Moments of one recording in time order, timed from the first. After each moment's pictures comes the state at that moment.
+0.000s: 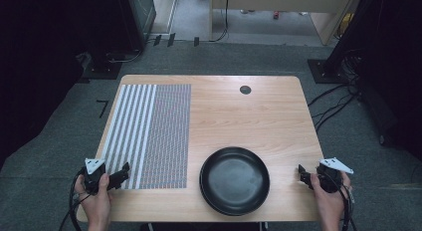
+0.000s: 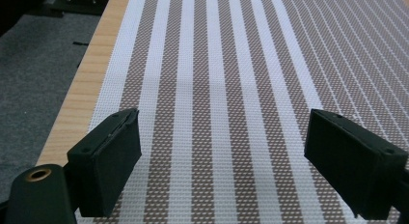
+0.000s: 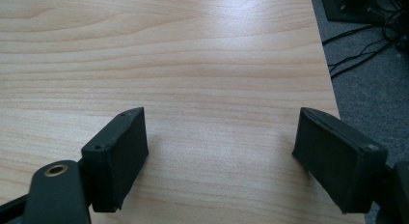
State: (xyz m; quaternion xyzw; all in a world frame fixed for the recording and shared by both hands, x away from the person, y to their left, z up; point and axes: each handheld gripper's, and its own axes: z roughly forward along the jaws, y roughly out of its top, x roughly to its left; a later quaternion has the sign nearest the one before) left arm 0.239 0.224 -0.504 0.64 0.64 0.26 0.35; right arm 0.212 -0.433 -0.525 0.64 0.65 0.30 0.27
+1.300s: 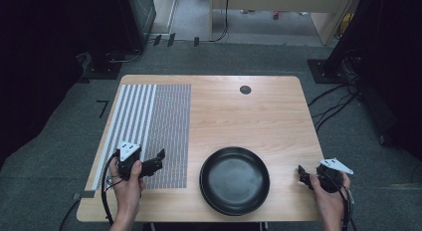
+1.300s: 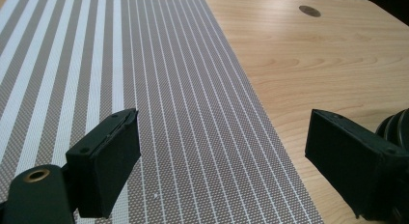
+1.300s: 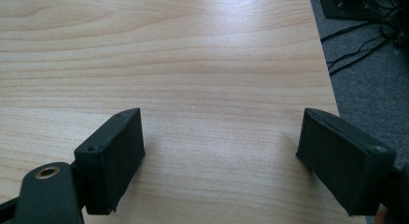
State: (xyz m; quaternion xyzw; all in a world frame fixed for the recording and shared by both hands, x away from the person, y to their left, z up) left arm 0.254 0.123 -0.449 0.68 0.55 0.23 0.43; right arm 0.211 -0.432 -0.525 0.65 0.65 0.29 0.27
